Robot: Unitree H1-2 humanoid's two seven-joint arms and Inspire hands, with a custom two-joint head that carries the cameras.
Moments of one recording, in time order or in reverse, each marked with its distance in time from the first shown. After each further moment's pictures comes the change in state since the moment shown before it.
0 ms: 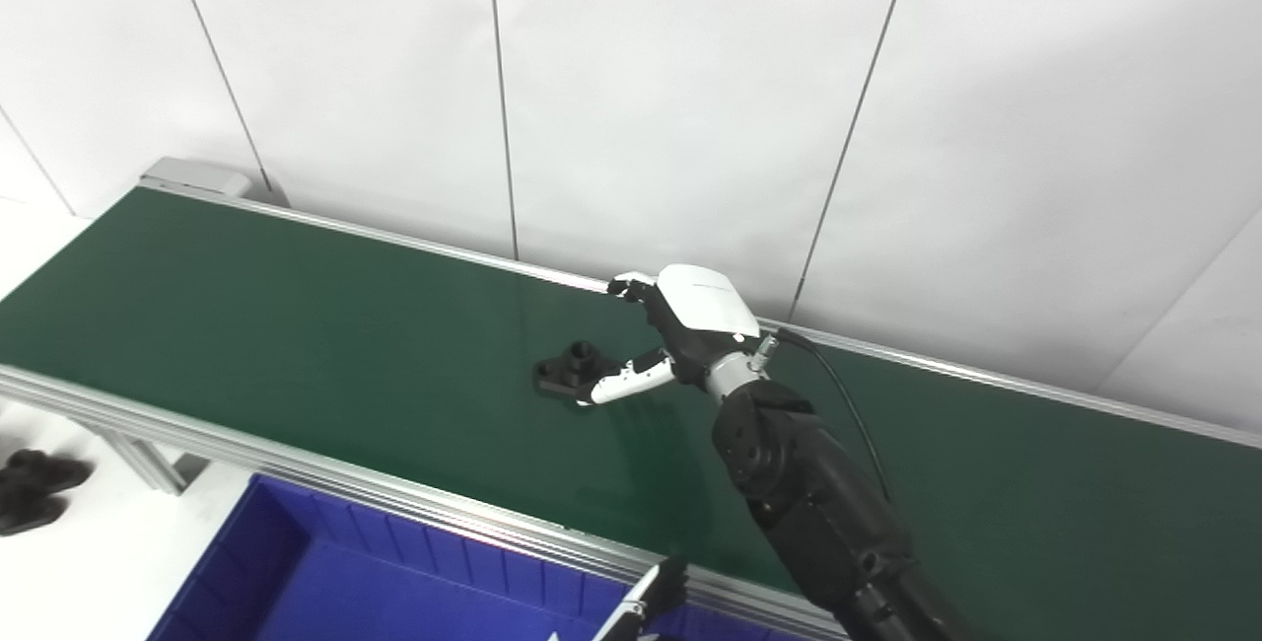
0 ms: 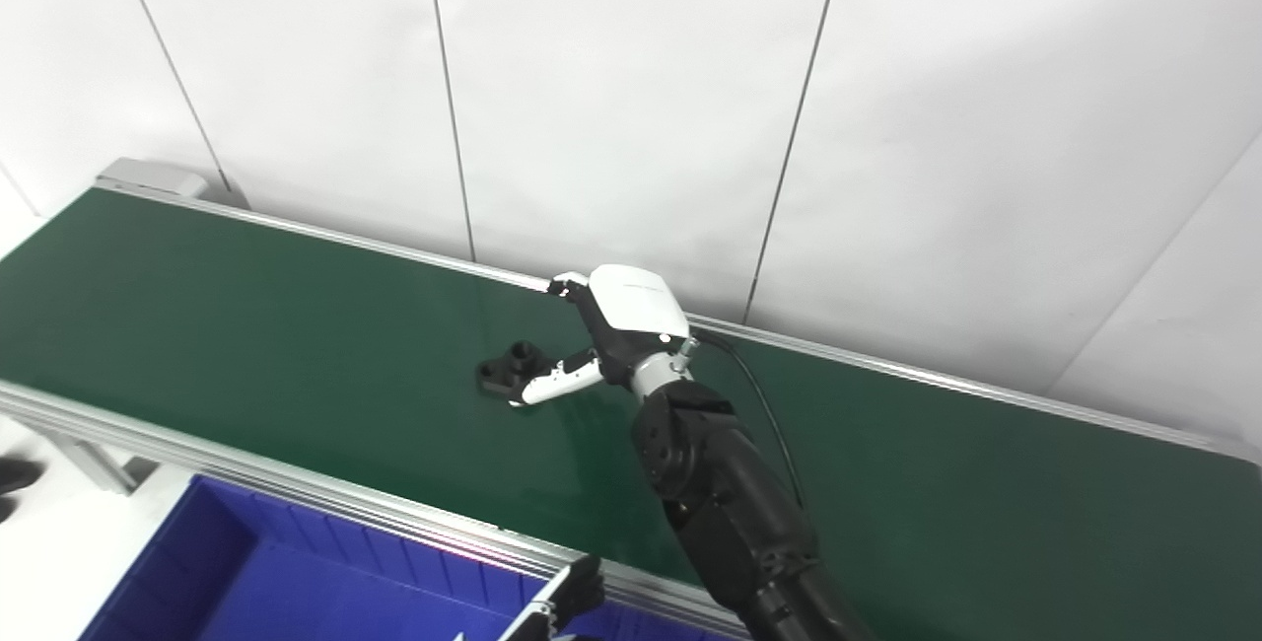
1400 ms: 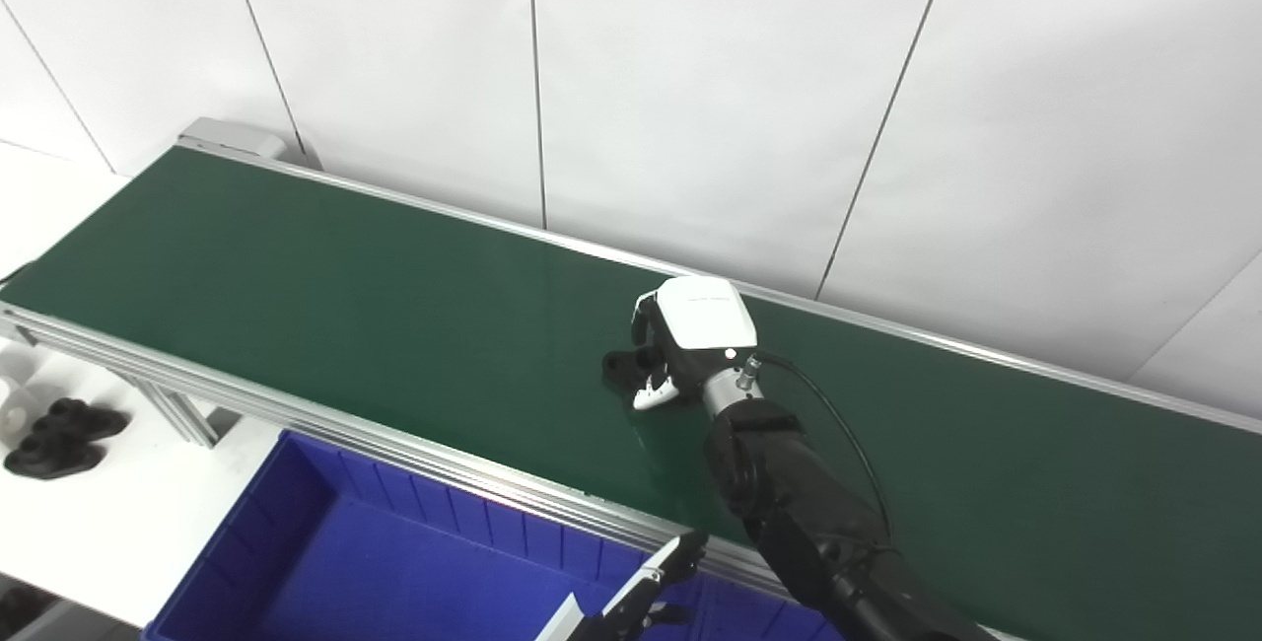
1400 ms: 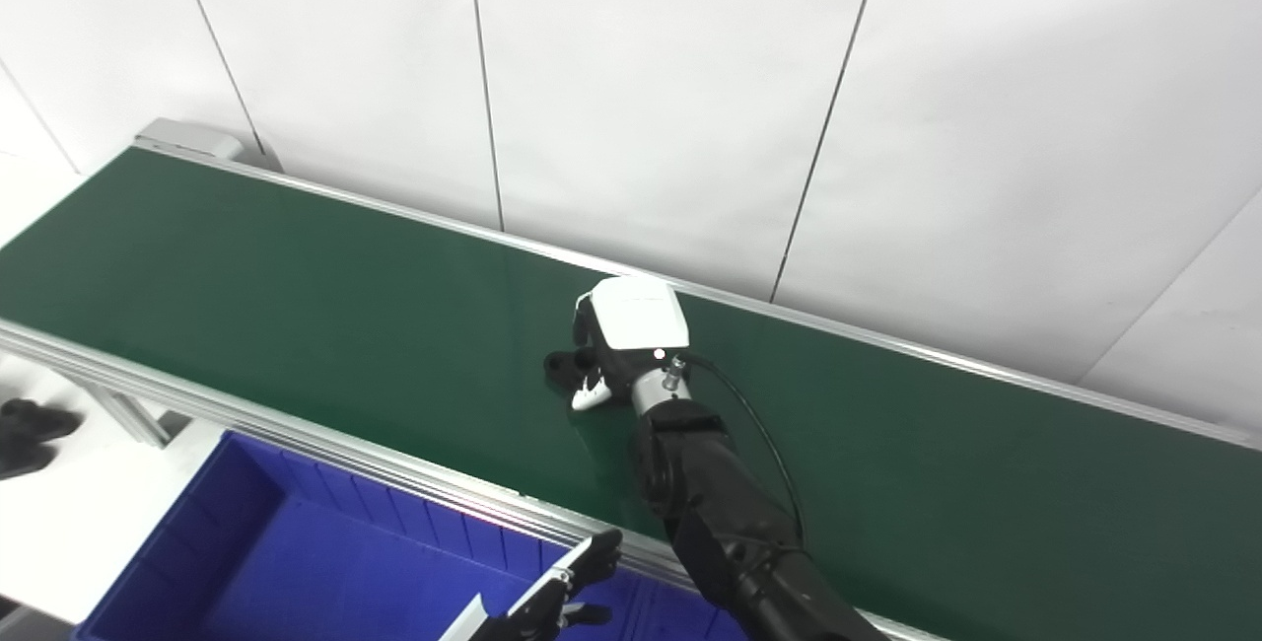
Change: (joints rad) left arm 0.010 0.034 -0.050 -0.064 0.034 0.114 0.054; right arm -0.003 0.040 0.122 0.251 -0.096 -0.044 -0.260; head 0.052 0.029
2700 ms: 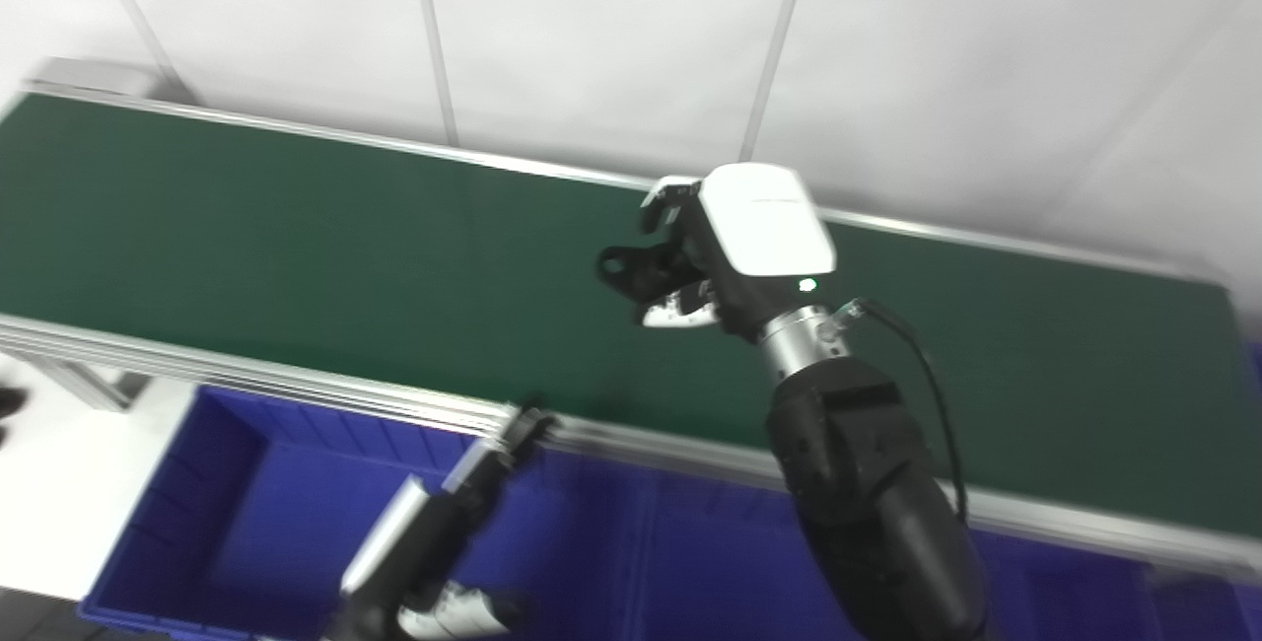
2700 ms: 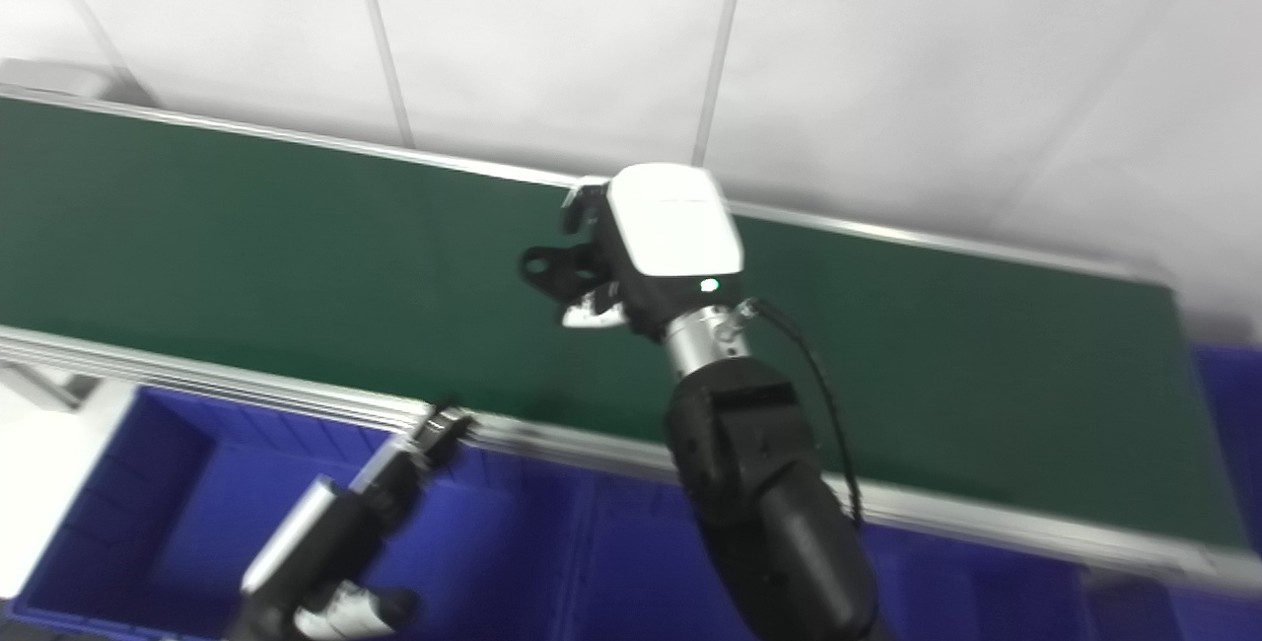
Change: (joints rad) left arm -0.057 0.172 0.202 0.000 -0.327 -0.049 -0.106; right arm 0.501 -0.137 -0.180 -1.231 -0.341 0.233 0.603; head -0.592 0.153
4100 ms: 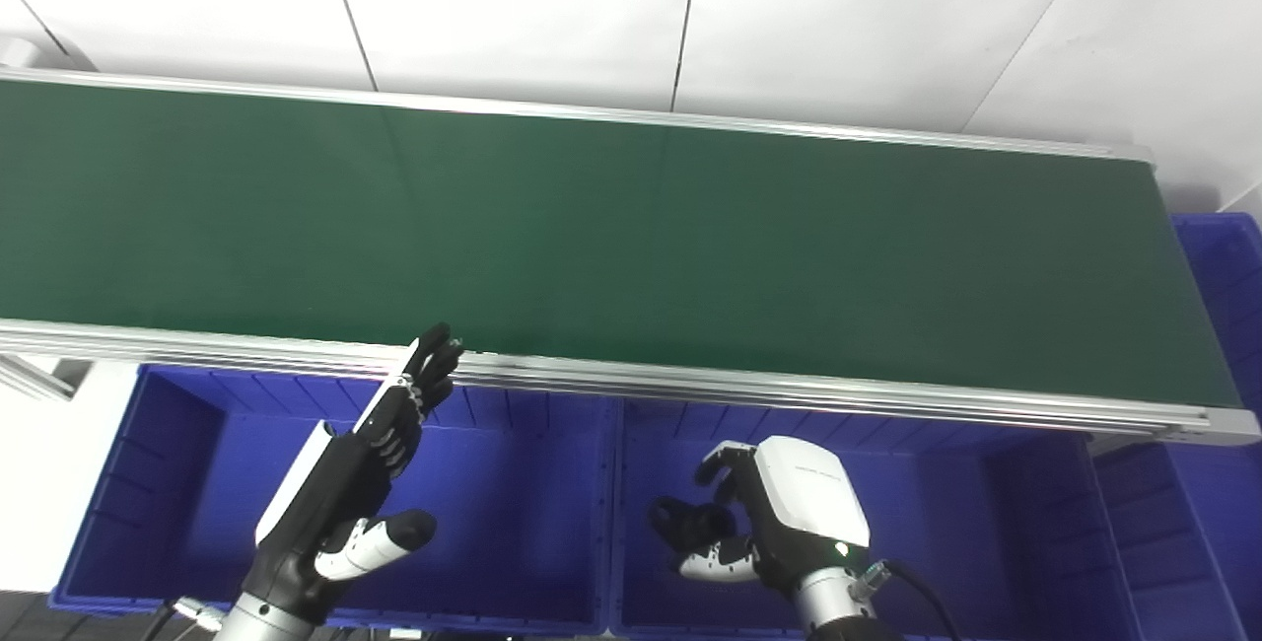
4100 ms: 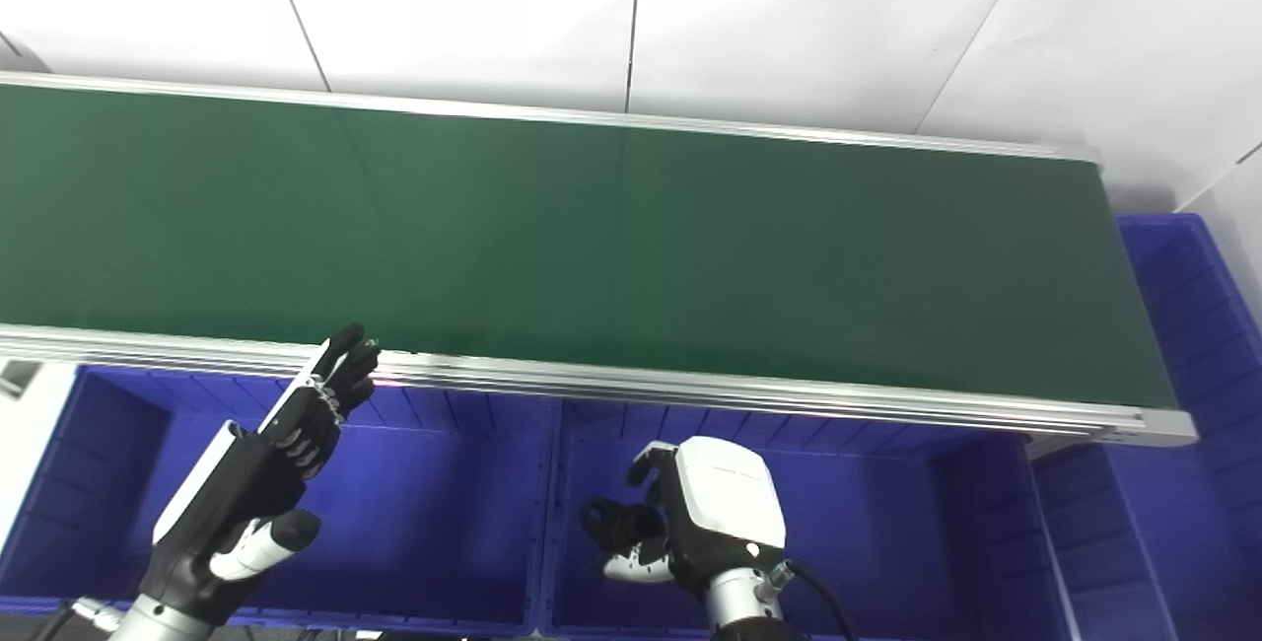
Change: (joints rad) left arm -0.006 0.024 0.067 -0.038 -0.049 0.056 -0.080; right arm 0.679 0.054 -0.103 0.038 -0.035 -0.062 -0.124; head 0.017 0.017
